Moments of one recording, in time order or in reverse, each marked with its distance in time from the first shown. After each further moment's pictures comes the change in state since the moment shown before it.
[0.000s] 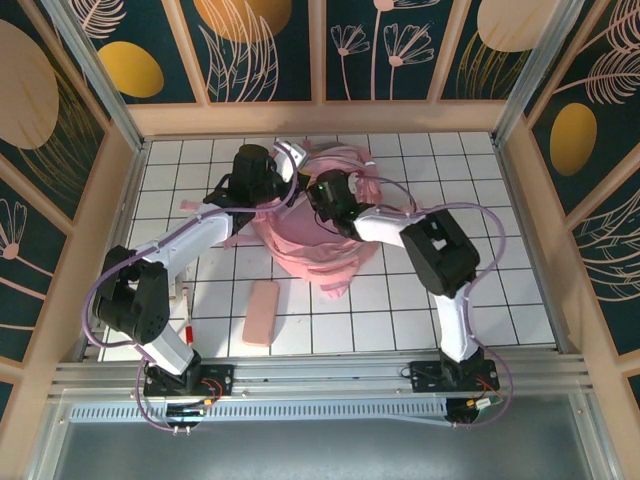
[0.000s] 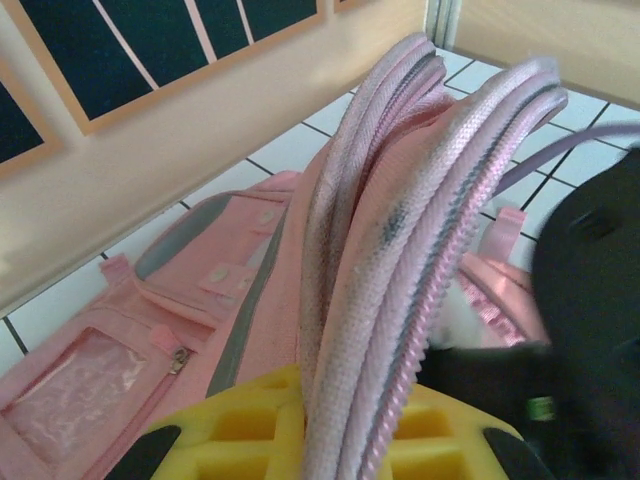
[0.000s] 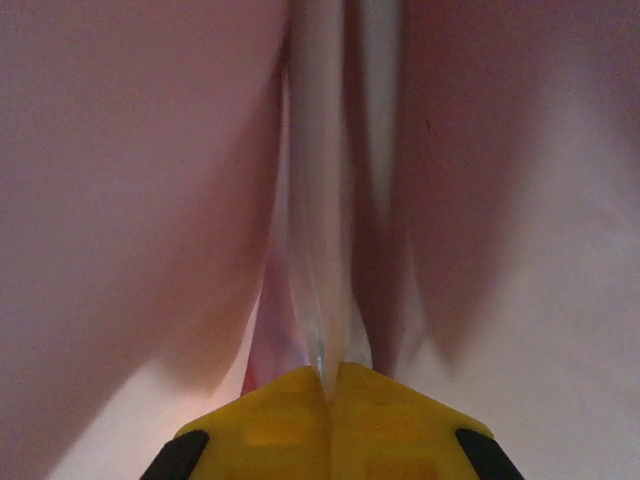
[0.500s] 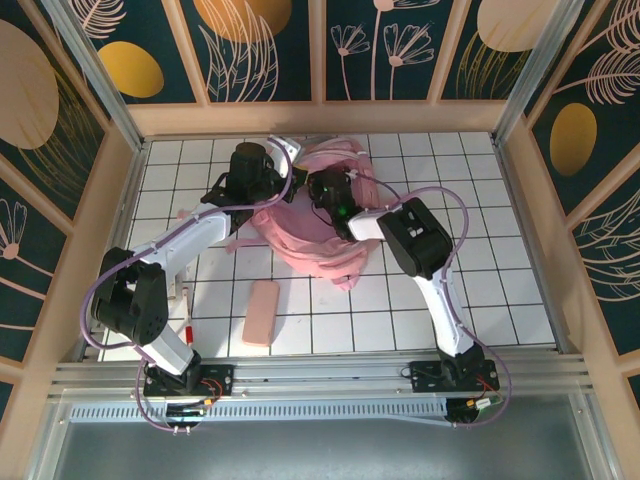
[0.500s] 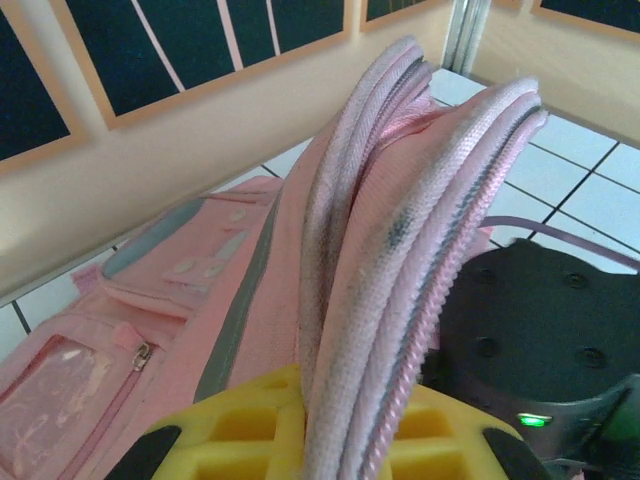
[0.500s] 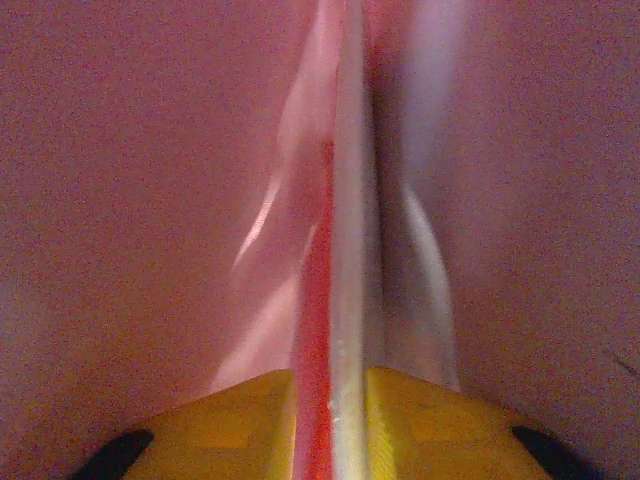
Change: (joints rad) left arm 0.008 -0.010 0.005 0.009 -0.029 -0.086; right arm -0.065 0.234 0.055 0.481 -0.035 0.057
